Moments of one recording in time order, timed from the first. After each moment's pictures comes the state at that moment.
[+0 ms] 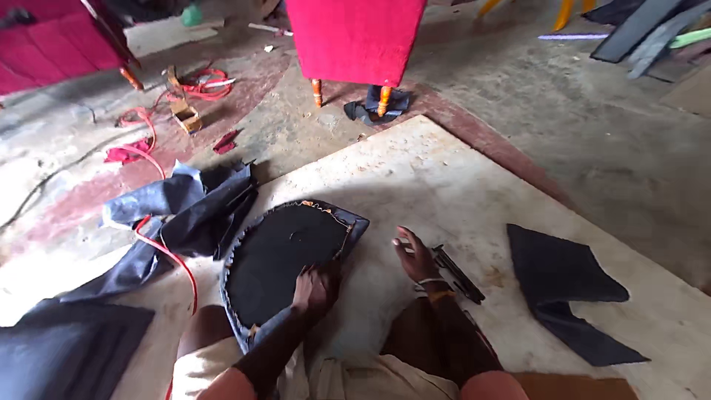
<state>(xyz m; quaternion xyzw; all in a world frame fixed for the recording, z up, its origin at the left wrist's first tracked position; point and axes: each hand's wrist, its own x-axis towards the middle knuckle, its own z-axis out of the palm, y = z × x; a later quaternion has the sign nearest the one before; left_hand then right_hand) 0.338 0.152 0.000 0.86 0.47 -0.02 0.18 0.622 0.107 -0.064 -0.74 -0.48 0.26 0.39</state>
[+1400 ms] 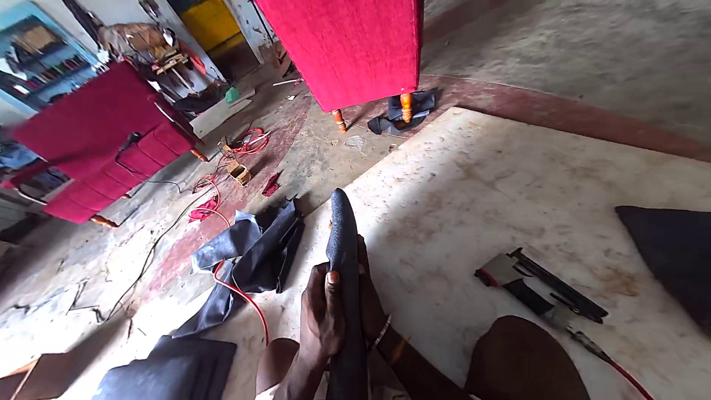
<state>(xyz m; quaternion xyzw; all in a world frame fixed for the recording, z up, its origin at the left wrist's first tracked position) 0.285 0.154 0.109 0.74 0.39 0.44 0.32 0.370 0.151 0.016 -0.41 -0.39 0.40 0.72</state>
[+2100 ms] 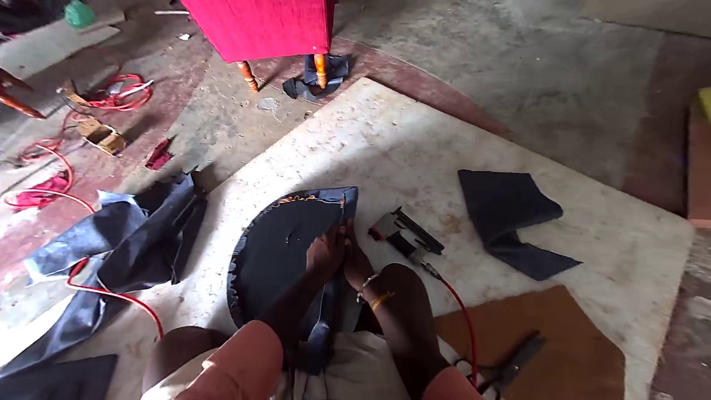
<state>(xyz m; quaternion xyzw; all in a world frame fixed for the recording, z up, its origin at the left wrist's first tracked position) 0.477 0.155 -0.024 0.80 0.51 -0.05 0.33 0.549 0.065 -0.067 -0.73 -0.38 0.38 0.41</state>
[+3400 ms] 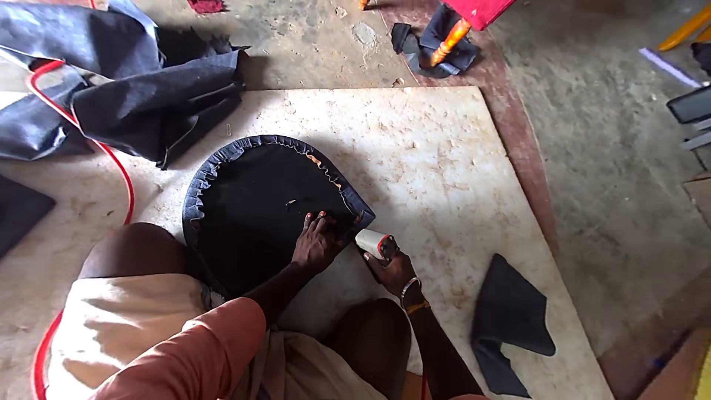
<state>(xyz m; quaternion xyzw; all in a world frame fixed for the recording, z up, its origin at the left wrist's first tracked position) 0.412 0.185 -0.155 0.81 0.51 0.07 0.28 0.635 0.124 -0.094 -0.78 -0.55 0.30 0.02</state>
